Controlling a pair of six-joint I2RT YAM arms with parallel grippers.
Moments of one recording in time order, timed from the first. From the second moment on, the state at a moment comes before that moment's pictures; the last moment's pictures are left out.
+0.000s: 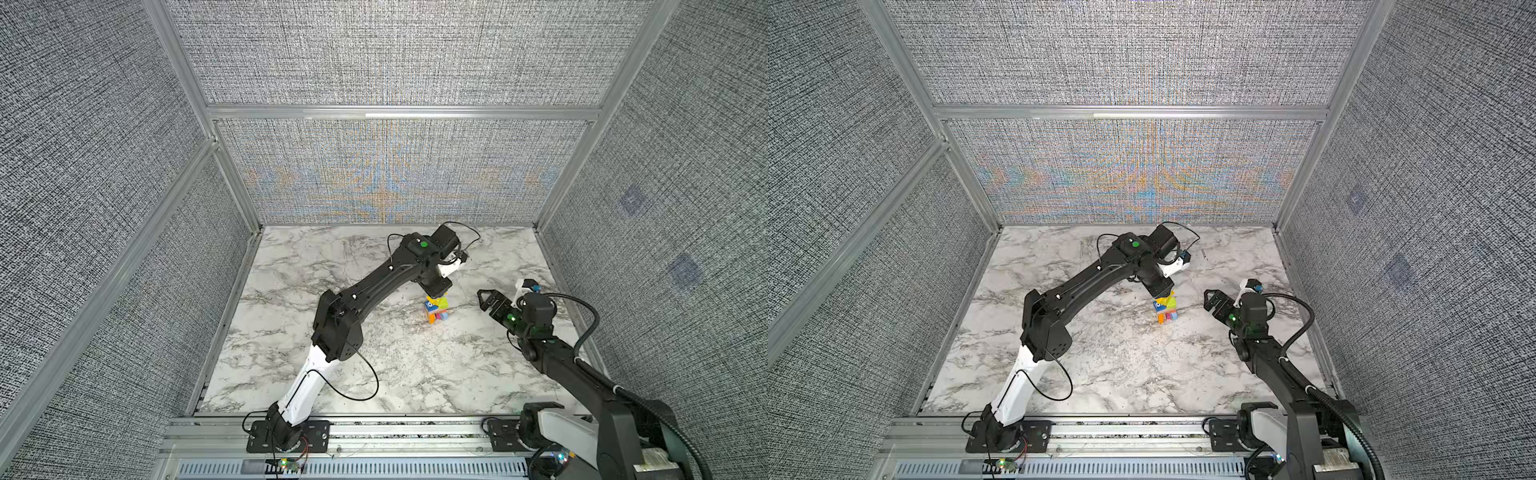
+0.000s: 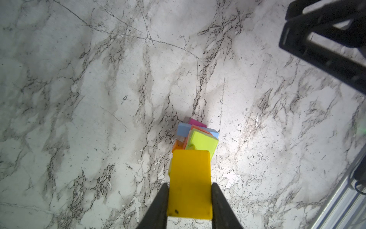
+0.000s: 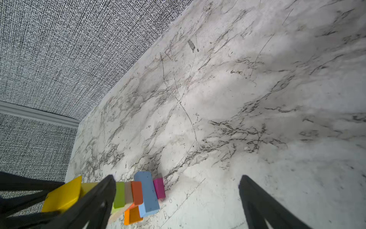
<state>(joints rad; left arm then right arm) -0.88 2.32 2.37 -1.25 0.13 0.16 0.05 1.11 0.39 0.22 -0.21 0.70</state>
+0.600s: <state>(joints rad) -0.88 2.30 2.40 -1.25 0.11 0.16 0.05 1.11 0.39 0.23 -0.22 0.70</state>
